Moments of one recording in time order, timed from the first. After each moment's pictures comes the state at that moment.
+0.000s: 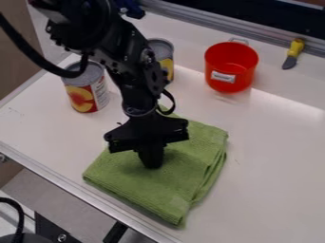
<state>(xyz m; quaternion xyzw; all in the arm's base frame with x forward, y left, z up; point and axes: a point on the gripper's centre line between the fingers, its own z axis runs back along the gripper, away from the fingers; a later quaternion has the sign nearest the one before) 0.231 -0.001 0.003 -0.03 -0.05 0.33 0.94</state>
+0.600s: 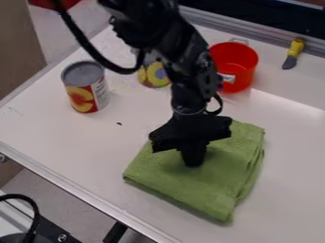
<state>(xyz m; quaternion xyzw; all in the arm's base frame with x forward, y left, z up) 0.261 -0.051 0.001 -0.03 -0.06 0.35 0.94</state>
